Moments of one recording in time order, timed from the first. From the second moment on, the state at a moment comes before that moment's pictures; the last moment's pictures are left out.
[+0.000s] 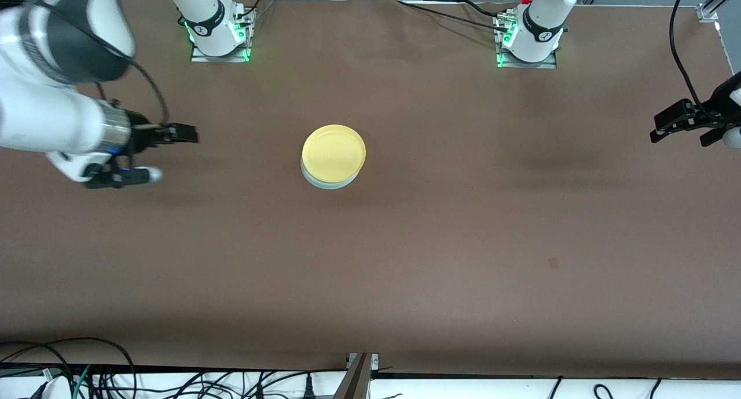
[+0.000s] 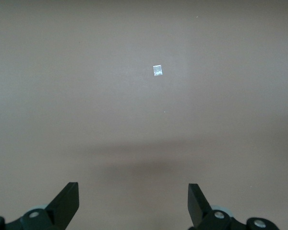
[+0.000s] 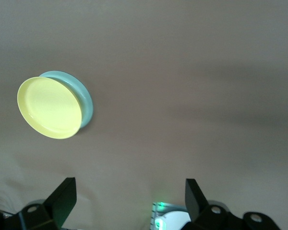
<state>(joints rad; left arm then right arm) 0.24 -0.02 -0.14 -1.70 -0.03 1.70 0.14 0.29 0.26 -0.20 -1.42 0.19 1.37 0.02</state>
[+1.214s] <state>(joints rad) 0.24 -0.02 -0.14 -1.70 -0.03 1.70 0.14 0.19 0.01 -0.09 -1.54 -0.05 1.32 0.01</state>
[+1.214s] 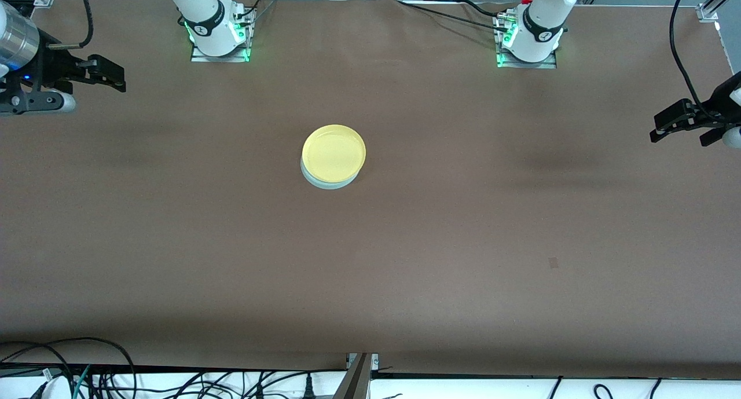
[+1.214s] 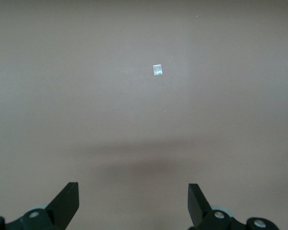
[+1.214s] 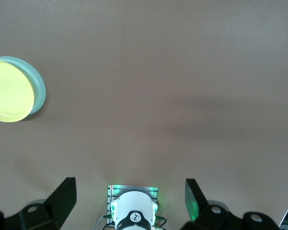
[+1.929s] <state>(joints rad) 0.24 -0.02 -0.14 -1.70 -0.03 1.69 0.14 0.18 0.02 -0.09 -1.54 -0.04 1.33 0.00</state>
